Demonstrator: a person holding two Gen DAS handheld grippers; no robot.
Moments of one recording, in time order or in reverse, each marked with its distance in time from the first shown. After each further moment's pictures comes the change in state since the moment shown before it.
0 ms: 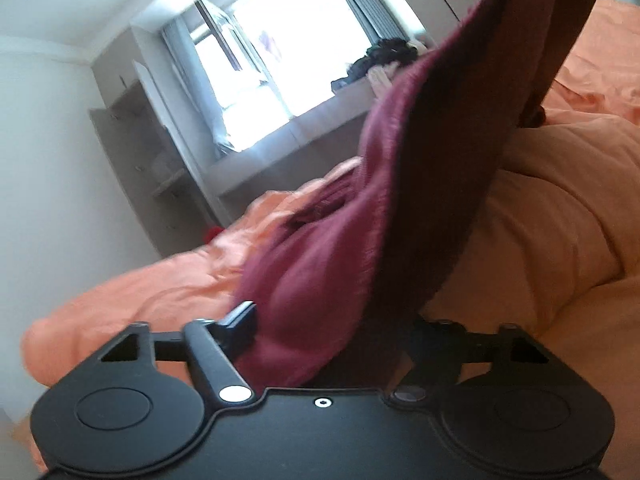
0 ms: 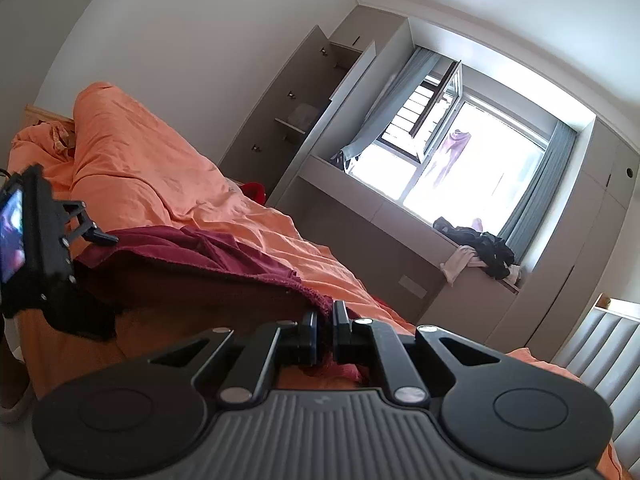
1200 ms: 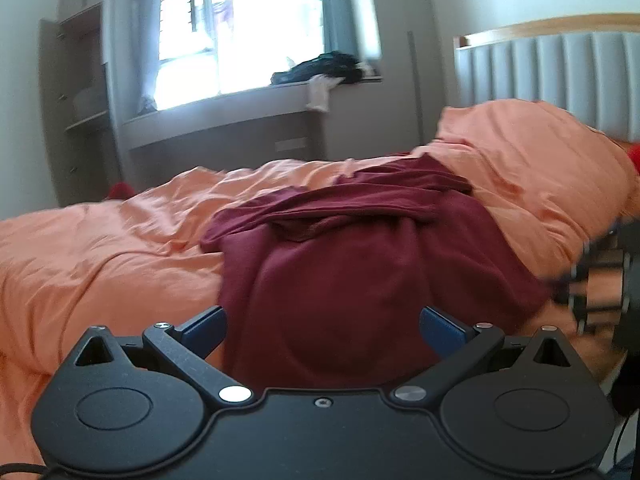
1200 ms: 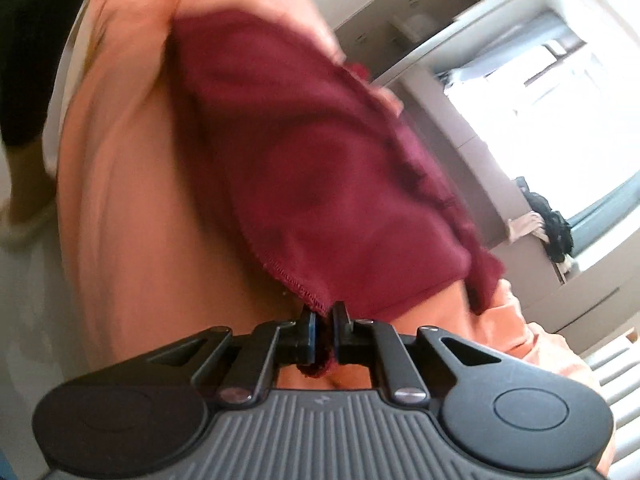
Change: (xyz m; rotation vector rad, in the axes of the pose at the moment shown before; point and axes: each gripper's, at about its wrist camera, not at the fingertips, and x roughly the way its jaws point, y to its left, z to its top) left arm -0.036 0.128 0.002 -0.258 0.020 -0.458; right arm 0.067 0.107 -0.082 -0.303 0.264 0.139
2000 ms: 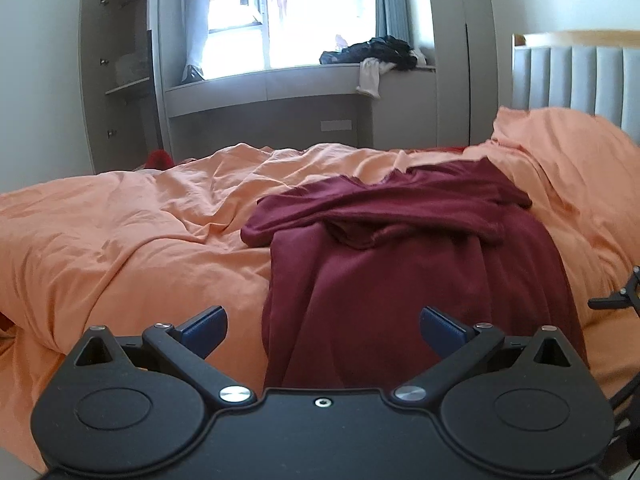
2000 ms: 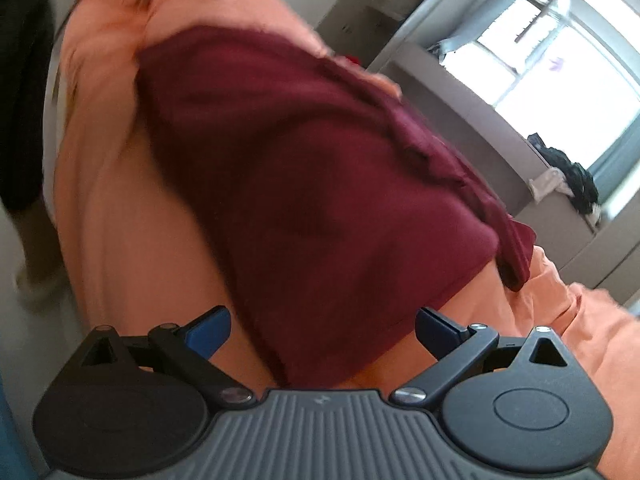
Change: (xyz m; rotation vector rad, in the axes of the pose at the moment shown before) left arm 0.028 0.034 0.026 -0.114 0.079 0.126; right arm 0.033 0.017 0.001 0.046 0.124 0.075
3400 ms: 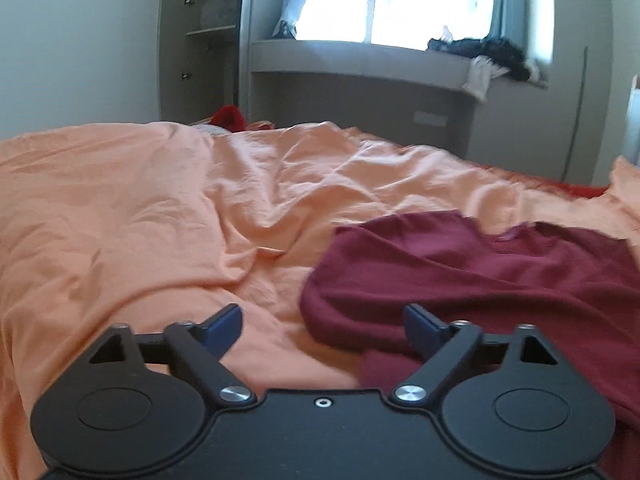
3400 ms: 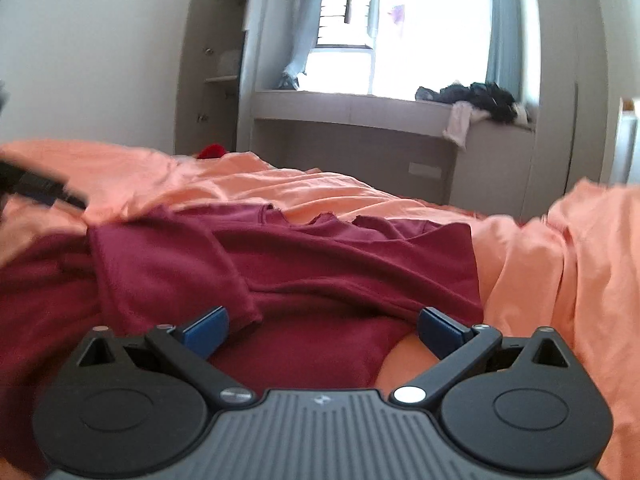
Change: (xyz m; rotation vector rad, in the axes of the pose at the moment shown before) left arm 0.161 0.061 0.088 -0.271 0.059 0.170; right arm 0.072 -0.199 0.013 0.797 -0.252 0.034
